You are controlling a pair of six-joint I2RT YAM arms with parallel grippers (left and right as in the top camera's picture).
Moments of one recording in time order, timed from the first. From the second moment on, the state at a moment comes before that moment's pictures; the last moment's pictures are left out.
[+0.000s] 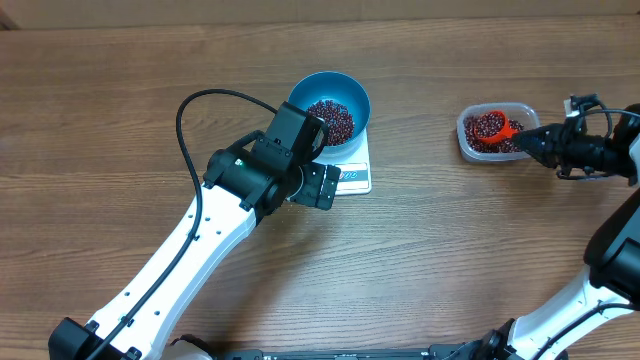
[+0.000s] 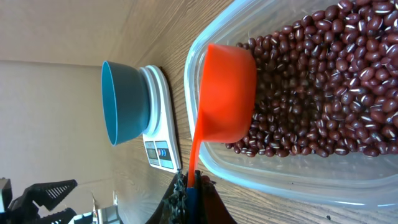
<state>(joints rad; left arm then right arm) -0.56 1.48 1.31 -0.95 -0.03 -0.25 -0.58 2.04 1.50 -1.09 -1.03 -0.28</state>
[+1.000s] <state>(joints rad) -0.56 1.48 1.31 -0.95 -0.03 -0.25 -0.62 2.04 1.50 -1.19 -1.18 -0.34</state>
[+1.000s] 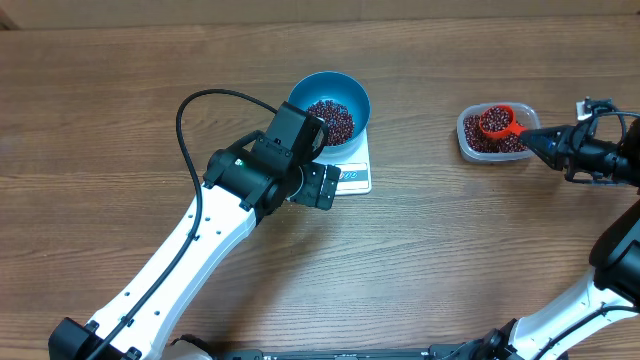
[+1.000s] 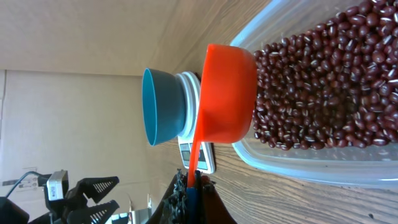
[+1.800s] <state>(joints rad) -0.56 1.48 1.31 -0.95 -0.03 -0.25 -0.56 2.04 1.50 -1.34 -1.34 -0.51</state>
